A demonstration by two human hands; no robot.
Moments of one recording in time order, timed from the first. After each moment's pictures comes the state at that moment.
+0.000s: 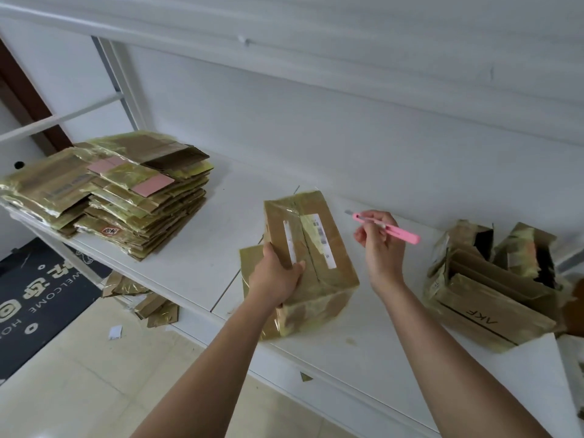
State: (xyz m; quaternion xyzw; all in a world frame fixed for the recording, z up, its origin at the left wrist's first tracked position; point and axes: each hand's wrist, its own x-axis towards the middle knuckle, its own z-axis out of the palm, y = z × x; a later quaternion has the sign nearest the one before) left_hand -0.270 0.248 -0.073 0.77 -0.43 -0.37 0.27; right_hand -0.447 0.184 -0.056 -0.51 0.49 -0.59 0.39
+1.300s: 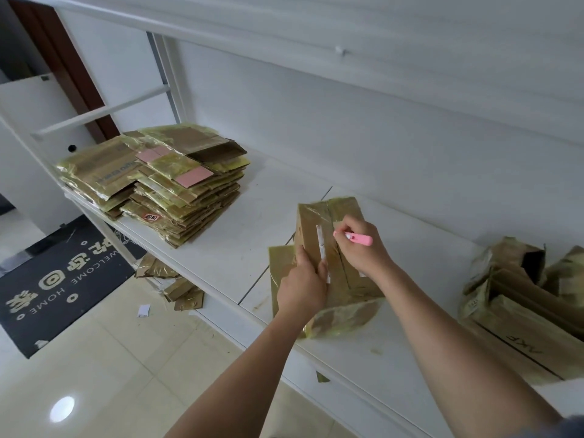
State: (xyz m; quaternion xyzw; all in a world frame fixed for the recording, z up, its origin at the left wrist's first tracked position) left_hand -0.277 0.260 -0.077 0.80 -0.48 -0.28 0.22; right_hand -0.384 0.156 -0.065 -0.77 0.49 -0.29 0.31
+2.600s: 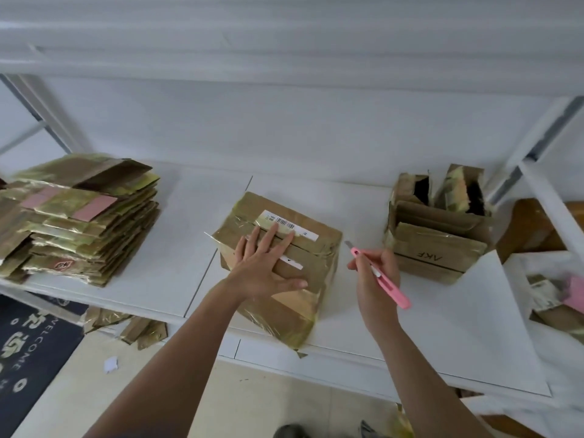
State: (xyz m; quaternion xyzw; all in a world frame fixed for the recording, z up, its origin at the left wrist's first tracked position) left_hand -0.294 0.246 -0.073 0.59 -0.78 -0.21 0.00; right_hand -0.507 0.294 -0.094 -0.41 0.55 -0.65 0.33
